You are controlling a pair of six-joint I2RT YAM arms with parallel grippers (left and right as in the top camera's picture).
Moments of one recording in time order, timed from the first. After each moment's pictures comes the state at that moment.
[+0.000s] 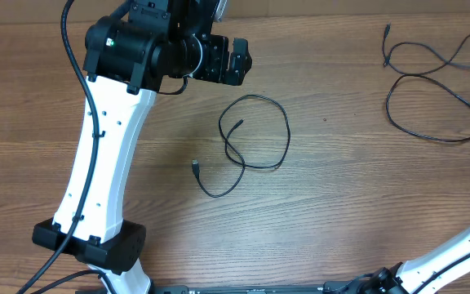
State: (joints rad) left arm -0.35 1.87 2.34 -1.38 0.30 -0.18; right arm -0.86 2.24 1.71 -0.84 0.16 0.39
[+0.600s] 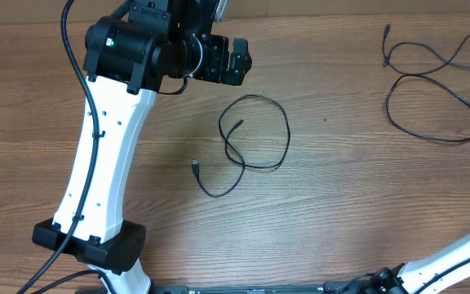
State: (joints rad) left arm -0.35 1.87 2.34 -1.38 0.30 -0.18; right arm -0.92 2.24 1.71 -0.85 0.16 0.38
